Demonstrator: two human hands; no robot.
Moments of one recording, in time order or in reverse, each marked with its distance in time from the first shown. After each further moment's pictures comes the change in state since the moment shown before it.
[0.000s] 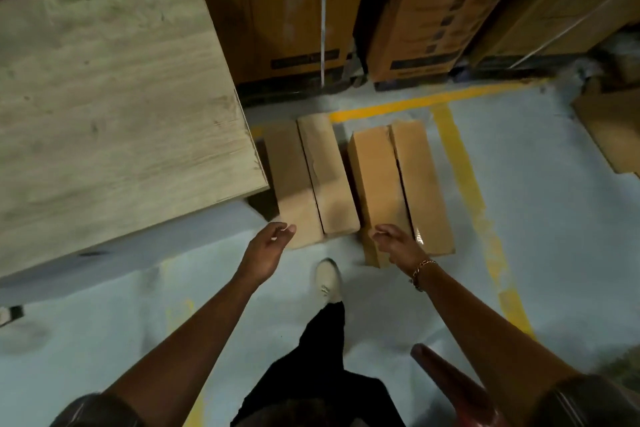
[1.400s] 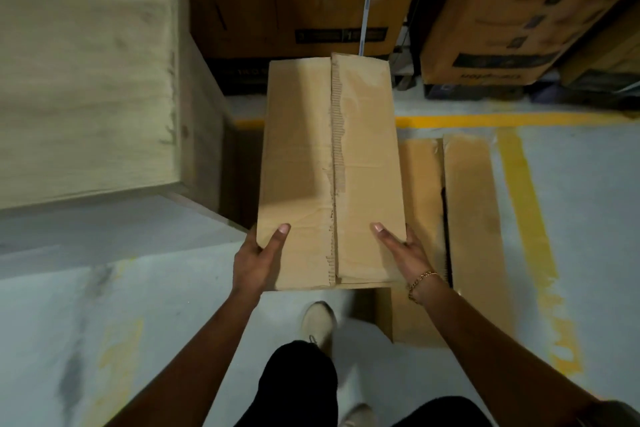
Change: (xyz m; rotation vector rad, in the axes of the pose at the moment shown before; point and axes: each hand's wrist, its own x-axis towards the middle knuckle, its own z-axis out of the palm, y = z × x) left_hand 0.221 -0.109 0.109 -0.272 0.421 -0.124; right_hand 0.301 0.079 0.006 0.161 -0.048 -0.176
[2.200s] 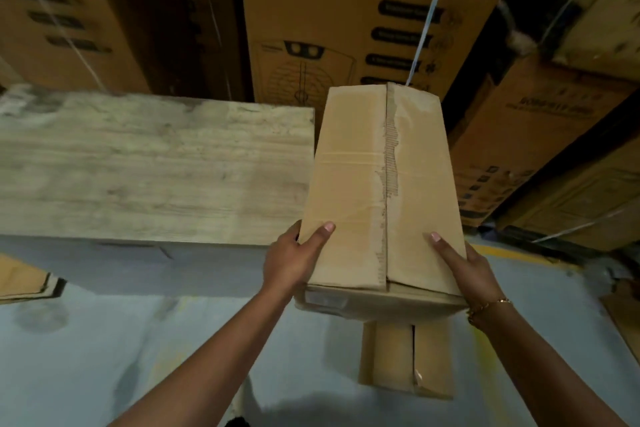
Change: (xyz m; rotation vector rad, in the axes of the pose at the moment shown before) left_hand -0.363 0.267 -0.226 -0.051 0.088 0.372; right_hand -0.424 -0.332 -0.031 -0.235 0.151 -0.403
